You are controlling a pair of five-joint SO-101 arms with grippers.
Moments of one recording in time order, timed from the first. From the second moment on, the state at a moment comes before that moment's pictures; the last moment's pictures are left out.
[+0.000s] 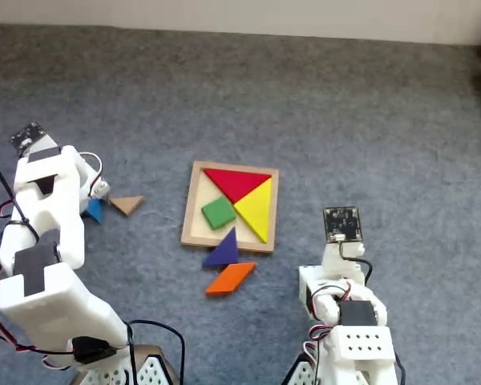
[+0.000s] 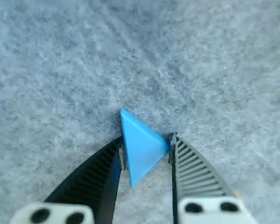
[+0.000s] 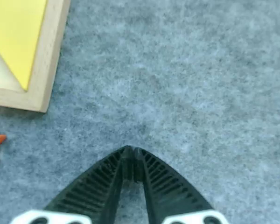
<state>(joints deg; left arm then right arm) -25.6 14.3 20.3 56.6 30.6 -5.5 -77.2 96.1 46.7 5.3</state>
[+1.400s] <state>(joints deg) 9.5 17.0 8.1 58.0 -15.3 -5.5 -77.2 96.1 46.7 5.3</state>
